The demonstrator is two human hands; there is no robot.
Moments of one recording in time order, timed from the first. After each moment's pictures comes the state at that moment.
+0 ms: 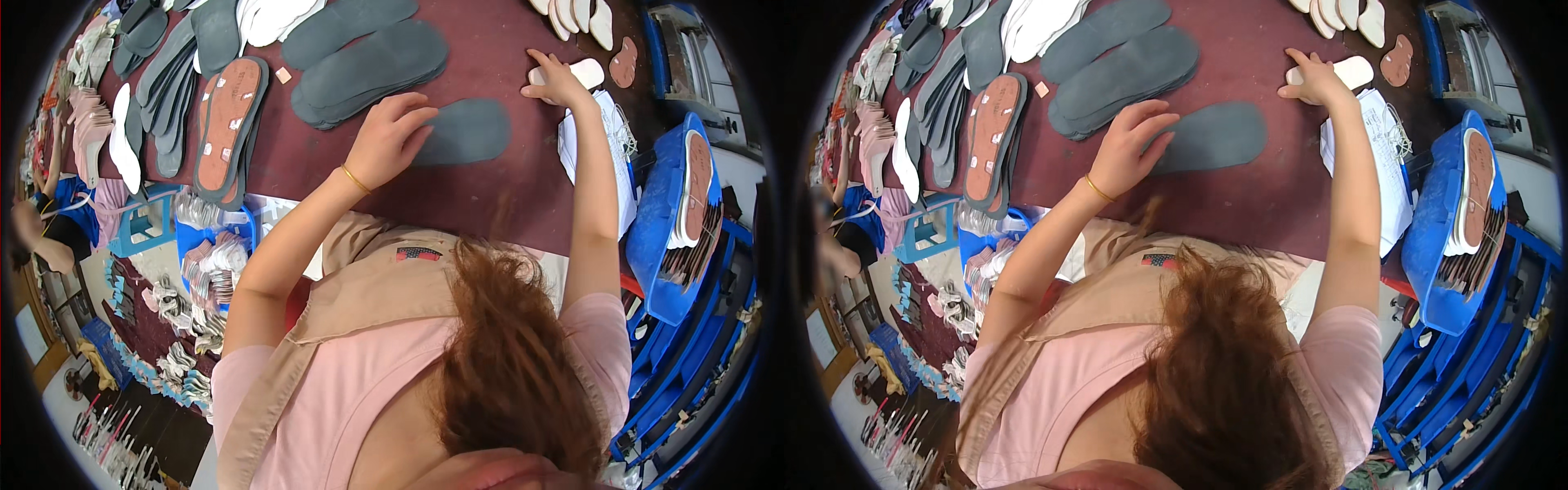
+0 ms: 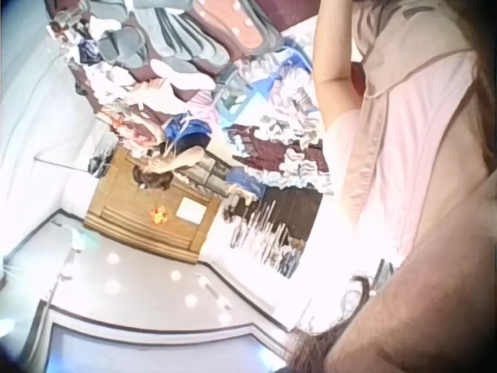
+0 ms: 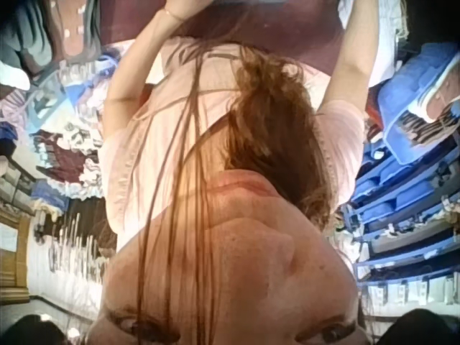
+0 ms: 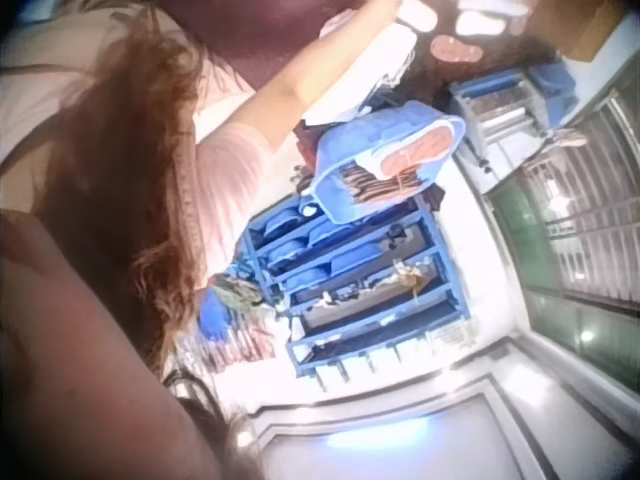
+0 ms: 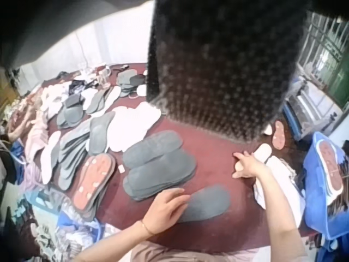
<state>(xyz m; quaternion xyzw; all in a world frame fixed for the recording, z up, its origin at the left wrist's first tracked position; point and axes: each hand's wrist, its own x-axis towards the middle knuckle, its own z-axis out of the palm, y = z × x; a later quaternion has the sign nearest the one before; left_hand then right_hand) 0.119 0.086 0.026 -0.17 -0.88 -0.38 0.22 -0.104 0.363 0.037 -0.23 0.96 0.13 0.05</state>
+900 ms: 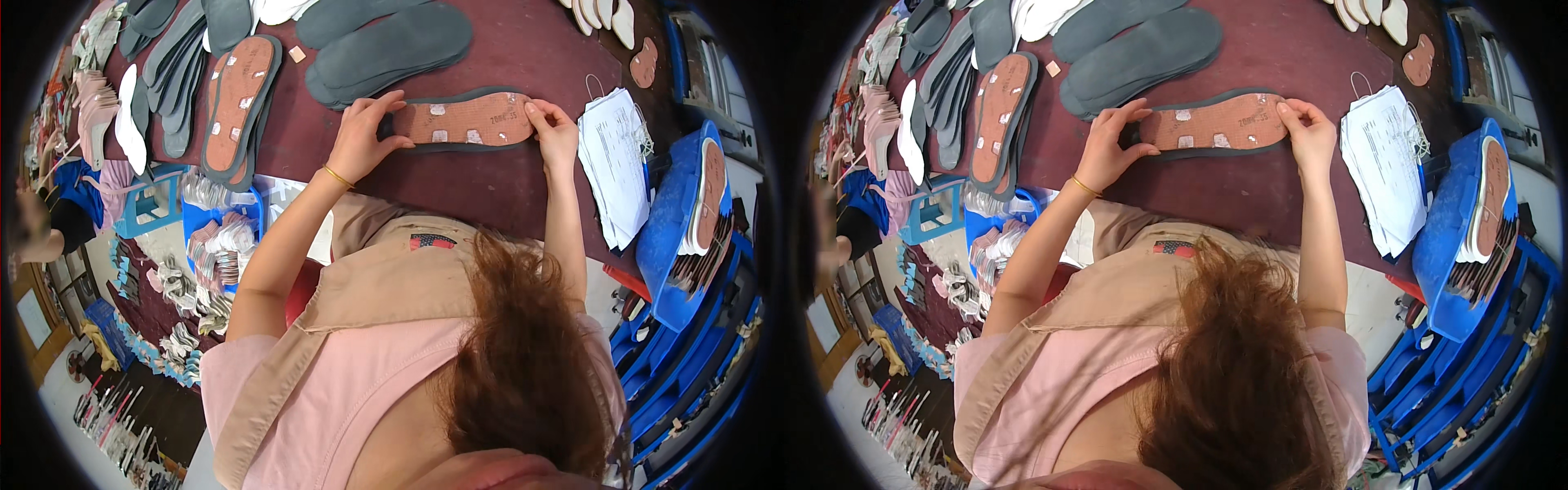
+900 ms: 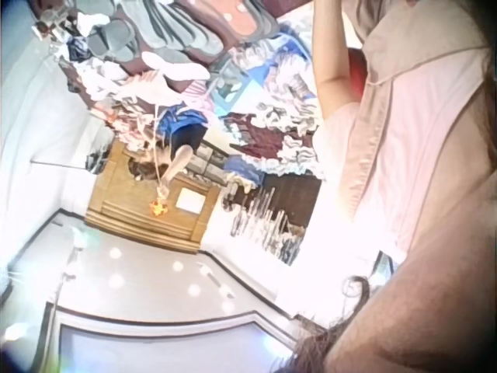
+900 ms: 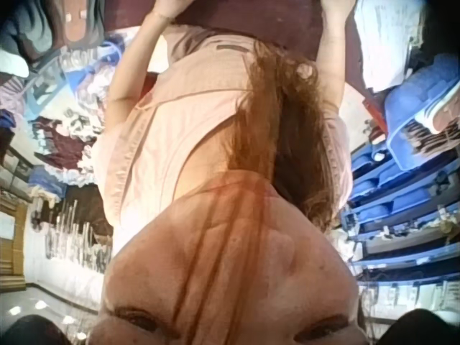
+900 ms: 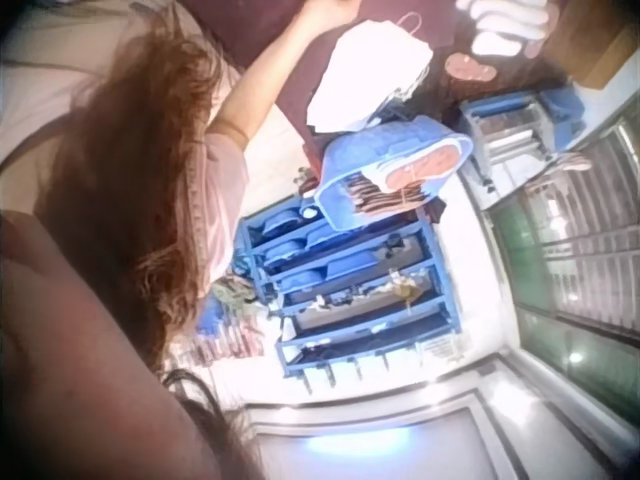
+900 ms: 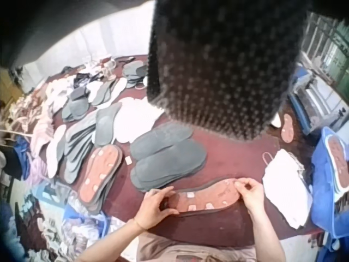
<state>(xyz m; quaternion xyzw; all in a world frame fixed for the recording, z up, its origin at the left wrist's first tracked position) 0.158 0.048 -0.001 -0.04 -0.91 -0.41 0.10 0.027 0.341 0.003 0.08 0.77 -0.63 0.11</state>
